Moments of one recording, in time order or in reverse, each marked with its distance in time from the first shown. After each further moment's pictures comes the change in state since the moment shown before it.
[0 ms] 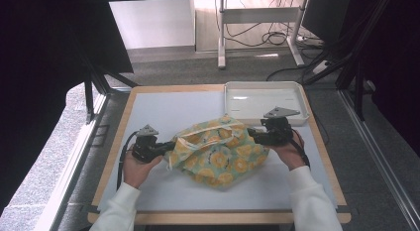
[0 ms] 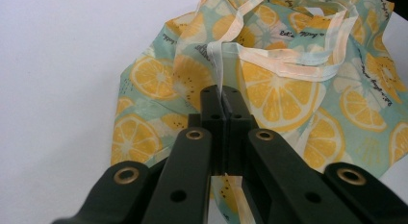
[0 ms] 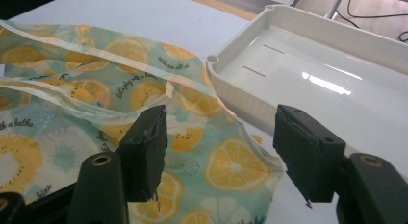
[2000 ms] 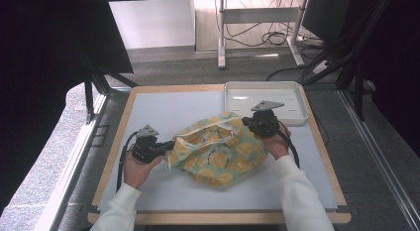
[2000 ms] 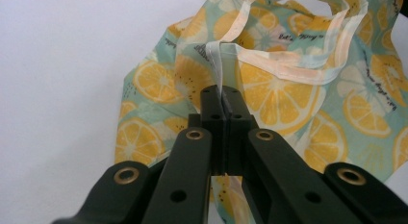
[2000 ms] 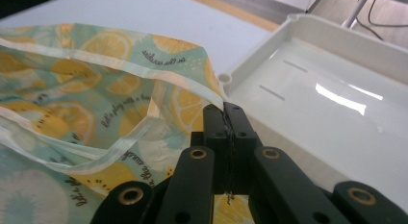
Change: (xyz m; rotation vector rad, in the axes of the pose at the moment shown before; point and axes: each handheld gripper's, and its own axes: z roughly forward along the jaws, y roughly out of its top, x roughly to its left) left arm -0.002 0.001 -0.004 -0.031 0.011 0.006; right arm -0.002 0.014 0.042 -0.020 0.053 -0.031
